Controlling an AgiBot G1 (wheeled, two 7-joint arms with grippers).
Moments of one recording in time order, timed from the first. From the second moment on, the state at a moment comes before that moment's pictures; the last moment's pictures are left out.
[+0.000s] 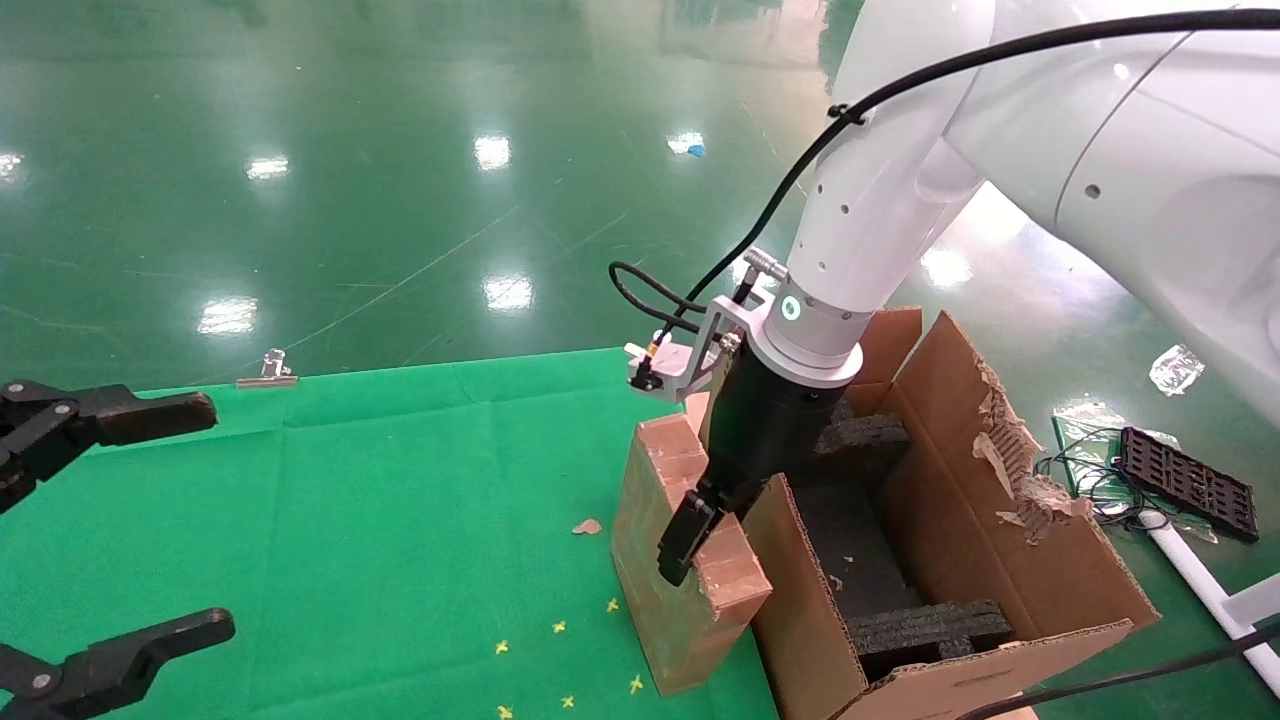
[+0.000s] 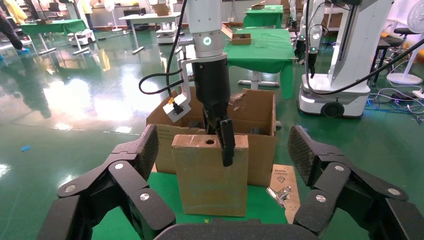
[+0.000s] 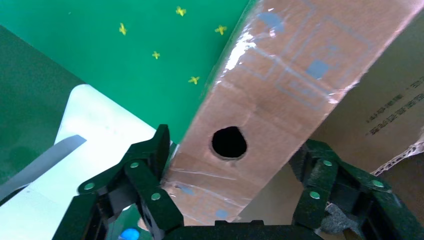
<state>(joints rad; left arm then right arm) -1.08 0.61 0.29 -1.28 0.73 1.49 -0.18 2.08 -1.18 -1.78 0.63 -1.23 -1.57 1.20</state>
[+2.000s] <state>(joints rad) -1.08 0.61 0.29 -1.28 0.72 1.49 -0.18 2.28 -0.76 -1.86 0.20 -1.27 -1.55 0.90</state>
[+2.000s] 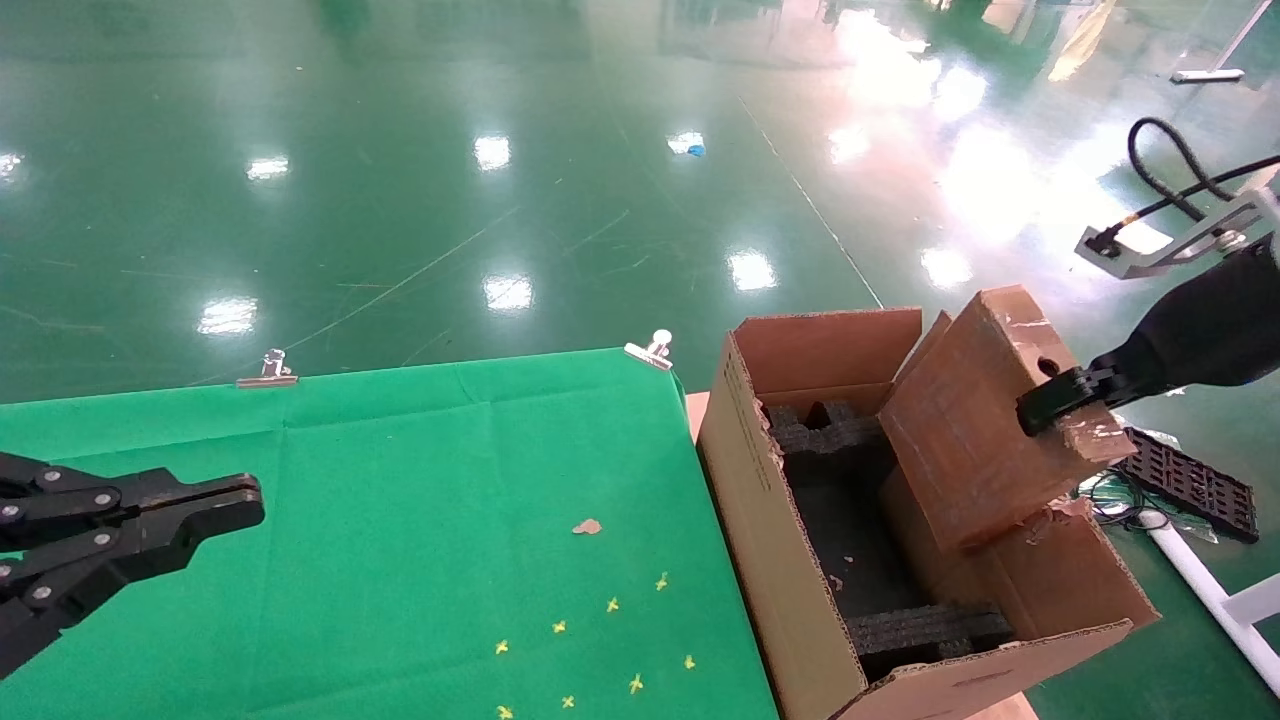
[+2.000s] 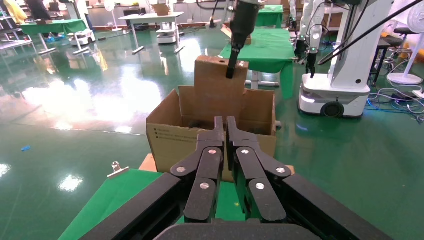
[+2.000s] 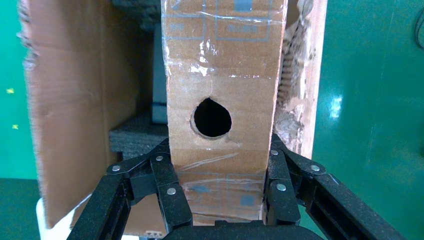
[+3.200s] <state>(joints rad) -1.08 0.61 0.29 -1.28 0.72 1.49 -0.18 1.85 -0.89 -1.84 0.04 -1.23 -1.28 0.97</state>
